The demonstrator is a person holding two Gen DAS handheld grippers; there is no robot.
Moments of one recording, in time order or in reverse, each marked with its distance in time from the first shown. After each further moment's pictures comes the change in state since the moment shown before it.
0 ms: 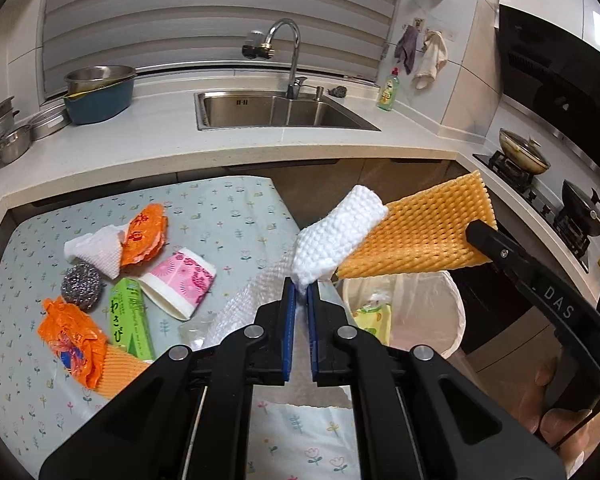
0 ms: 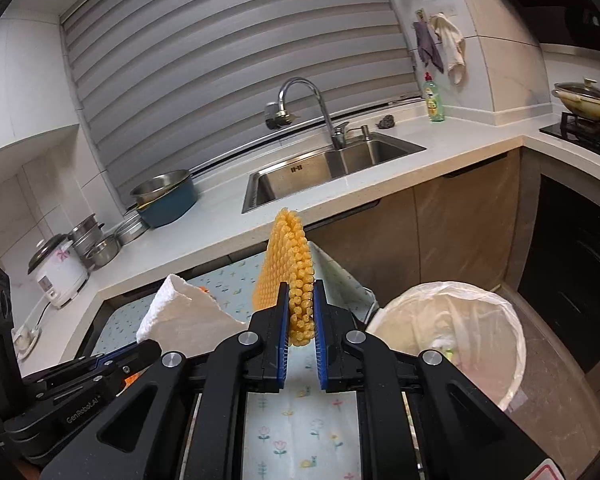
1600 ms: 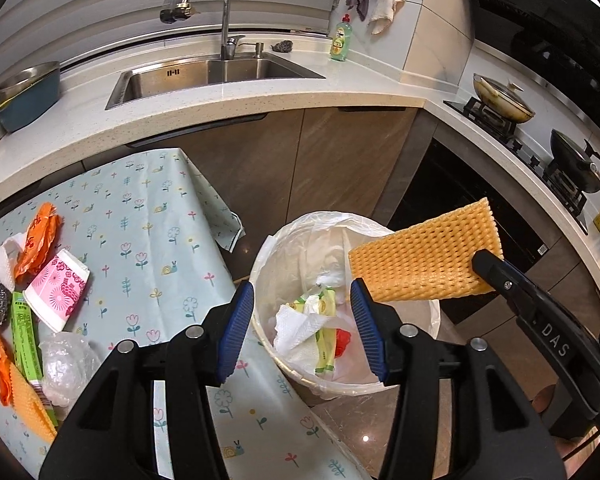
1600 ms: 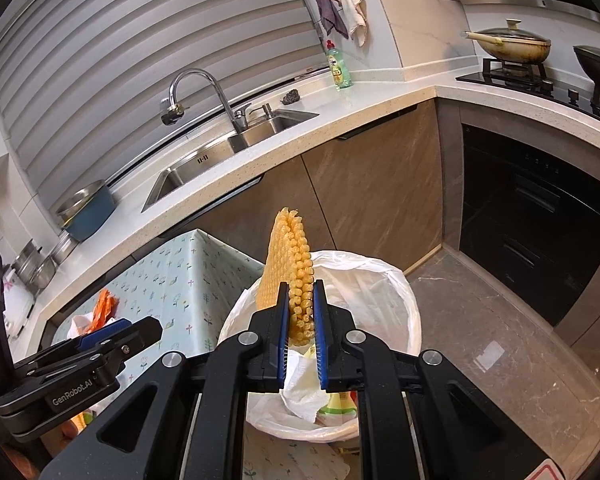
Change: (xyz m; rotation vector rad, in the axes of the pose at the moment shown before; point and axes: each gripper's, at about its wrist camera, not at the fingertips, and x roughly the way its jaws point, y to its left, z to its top) left arm 0.114 -0.101 -0.007 0.089 0.123 -0.065; right arm 0.027 -0.137 -0.019 0.119 0.071 -0.162
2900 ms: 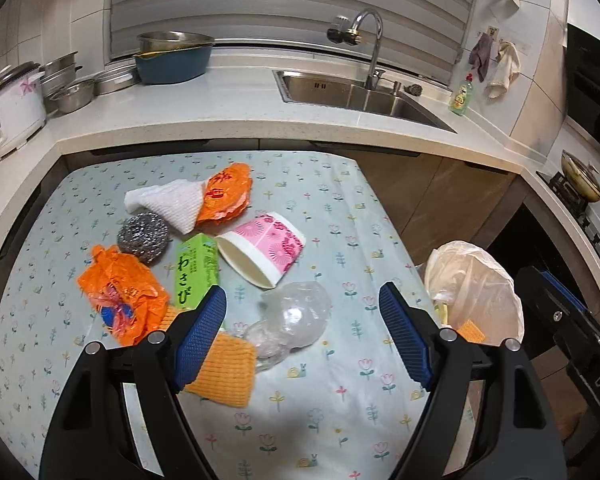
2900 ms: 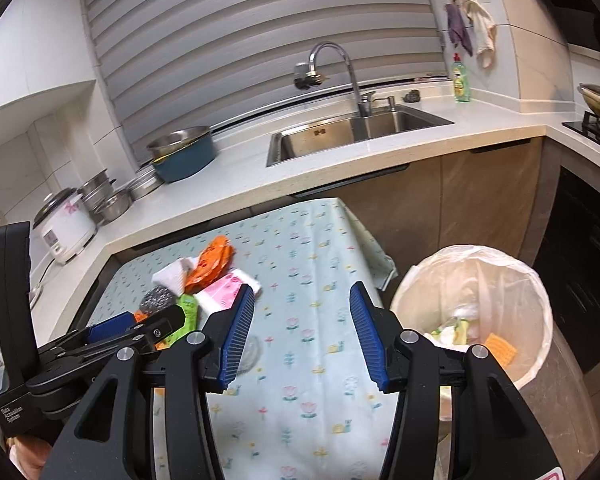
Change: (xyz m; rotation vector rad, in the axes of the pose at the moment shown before) left arm -0.114 0.167 -0.058 -0.264 -0.099 0.261; right arm -0.036 0.188 -0.053 -0.240 0.045 0.223
